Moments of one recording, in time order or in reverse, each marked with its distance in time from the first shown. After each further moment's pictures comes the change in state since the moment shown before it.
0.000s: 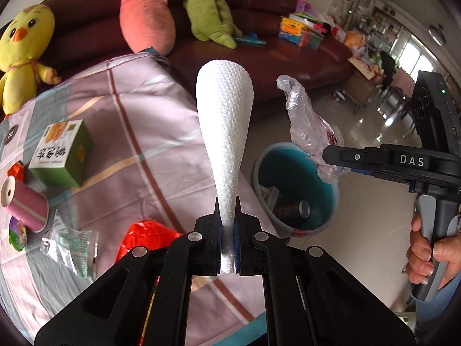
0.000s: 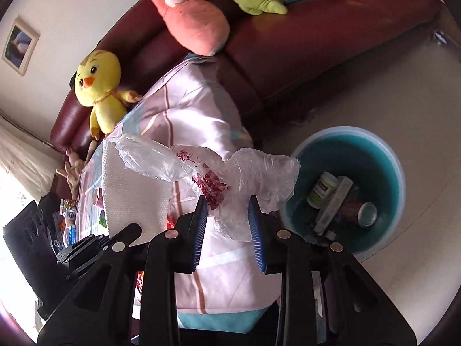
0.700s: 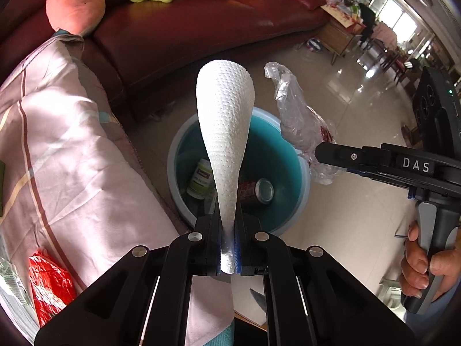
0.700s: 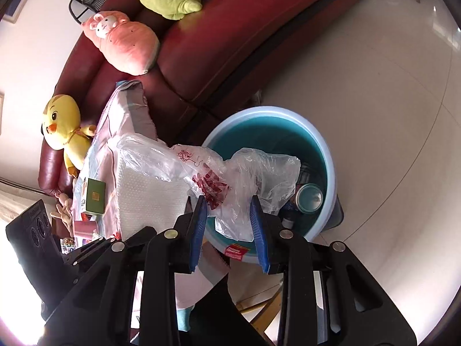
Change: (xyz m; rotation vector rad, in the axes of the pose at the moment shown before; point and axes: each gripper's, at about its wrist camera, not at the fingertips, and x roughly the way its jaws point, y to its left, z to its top) left arm 0.131 -0.114 0.024 0.114 0.235 -0.095; right arm -0.007 -0.152 -0.007 0.247 0.026 -0.041
